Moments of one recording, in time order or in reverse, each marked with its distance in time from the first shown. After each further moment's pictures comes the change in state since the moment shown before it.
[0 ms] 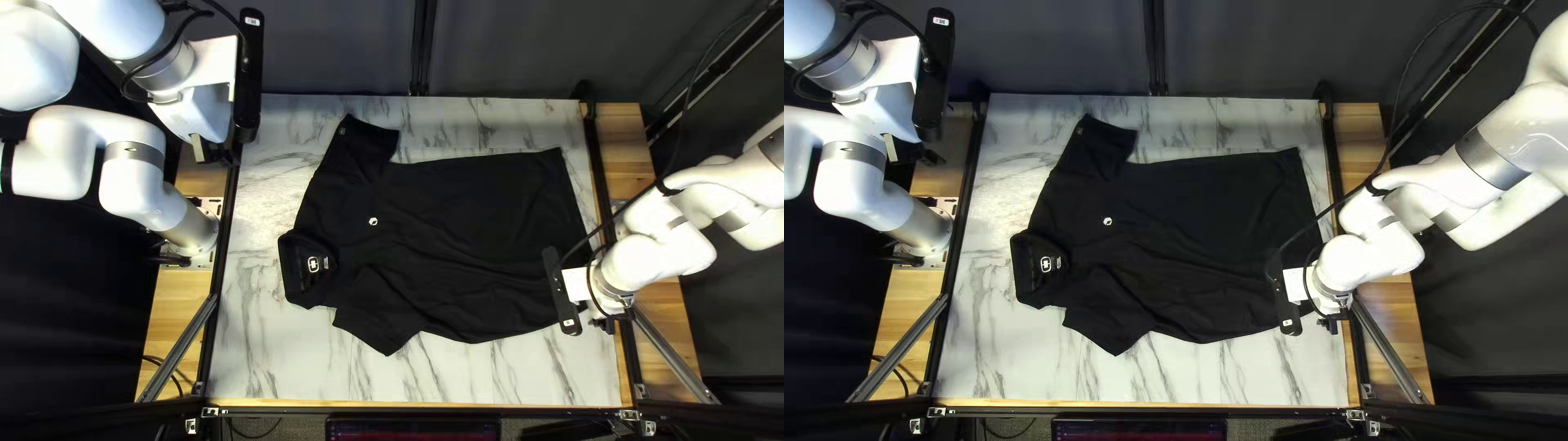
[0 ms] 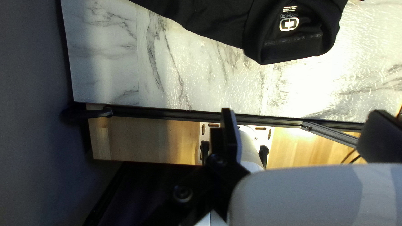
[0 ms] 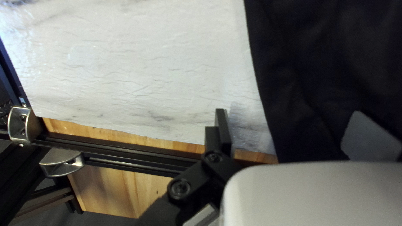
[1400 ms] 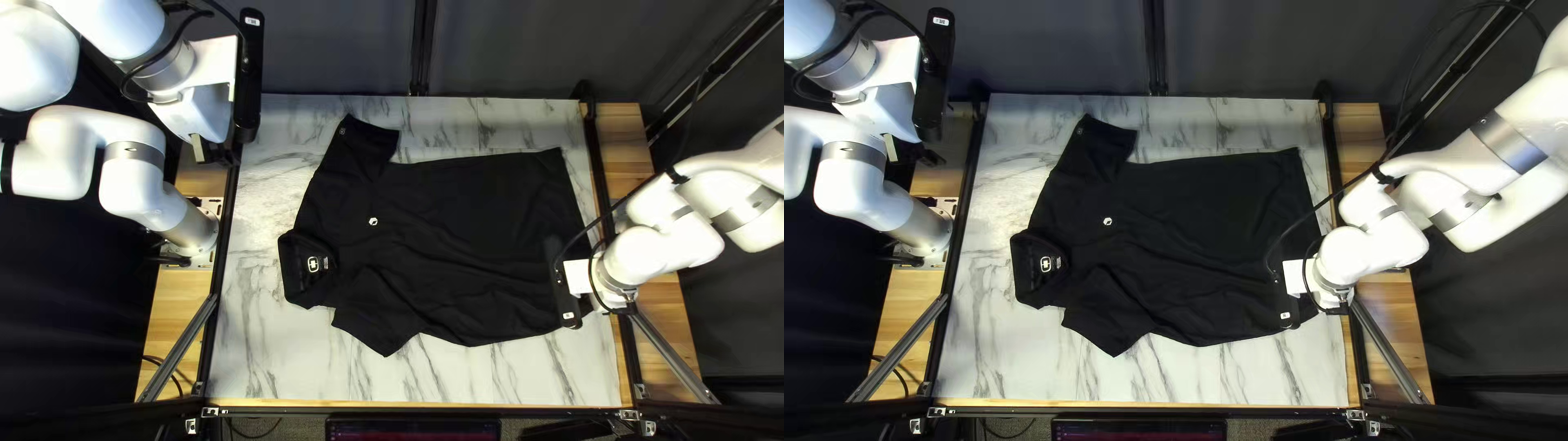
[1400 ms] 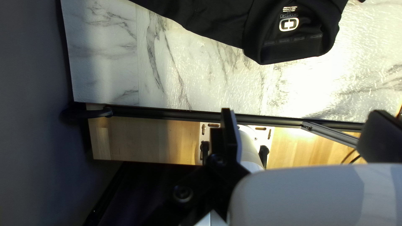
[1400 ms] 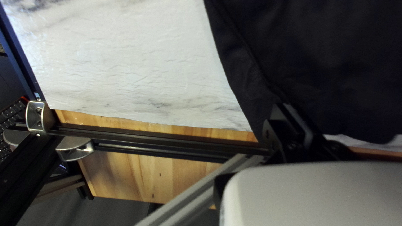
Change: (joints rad) left arm 0.000 0.000 0.000 0.000 0.000 0.000; right arm -0.131 -0.263 -0.085 -0.165 0.380 0.055
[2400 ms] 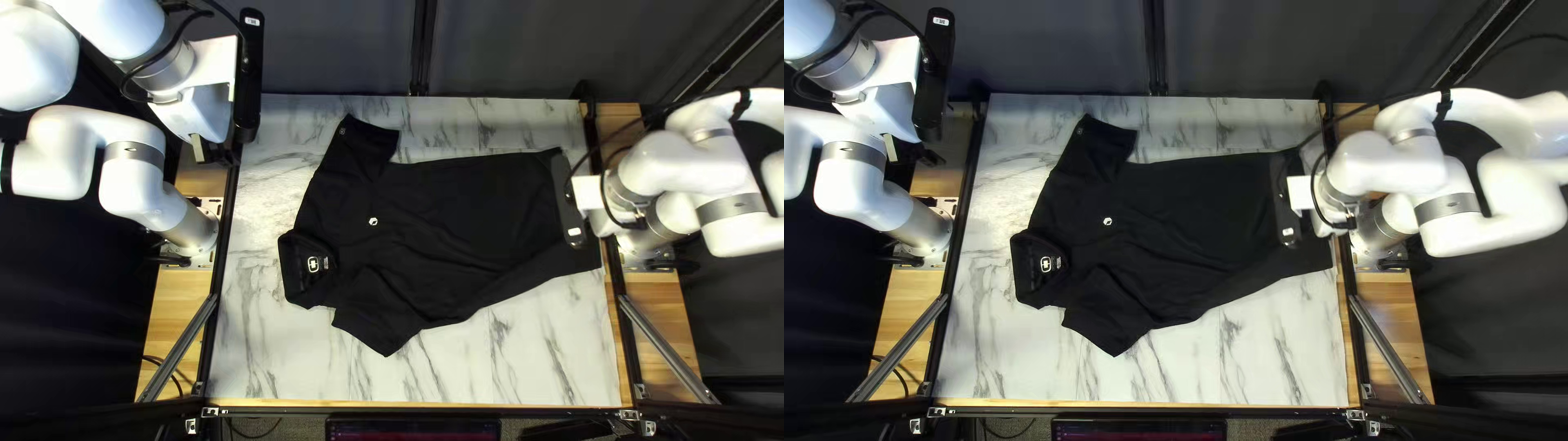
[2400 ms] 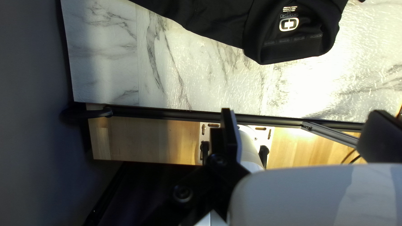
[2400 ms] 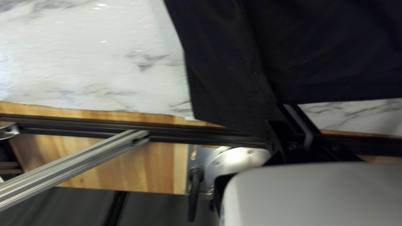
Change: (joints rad) left arm 0.000 0.000 0.000 0.000 0.000 0.000; right arm -0.671 -0.302 0.149 -0.100 0.131 -0.579
